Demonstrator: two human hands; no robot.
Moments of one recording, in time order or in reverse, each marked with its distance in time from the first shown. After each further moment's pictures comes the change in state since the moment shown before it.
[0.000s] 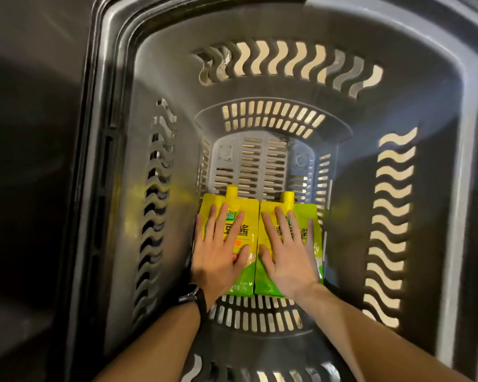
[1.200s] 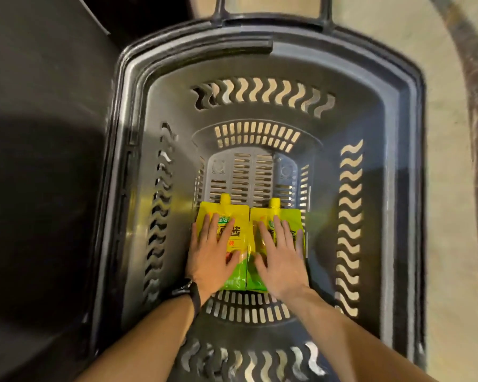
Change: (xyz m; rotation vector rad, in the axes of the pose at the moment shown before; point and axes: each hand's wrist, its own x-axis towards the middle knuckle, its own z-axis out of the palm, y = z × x) left_hand 0.040 0.008 -0.055 0.085 -0.112 -0.078; right_hand 0.014 0.004 -0.066 0.161 -0.038 0.065
